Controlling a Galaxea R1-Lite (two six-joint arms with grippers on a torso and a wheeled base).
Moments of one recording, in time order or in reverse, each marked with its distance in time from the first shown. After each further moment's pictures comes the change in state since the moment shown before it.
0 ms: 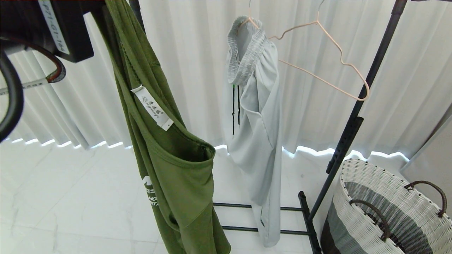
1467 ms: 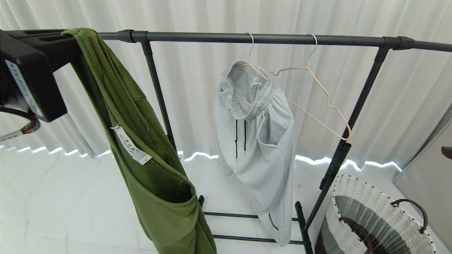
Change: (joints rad) left arm 0.035 -0.120 0.190 0.000 -0.005 0.009; right arm -0.052 0.043 0.012 -0.210 0.389 0.000
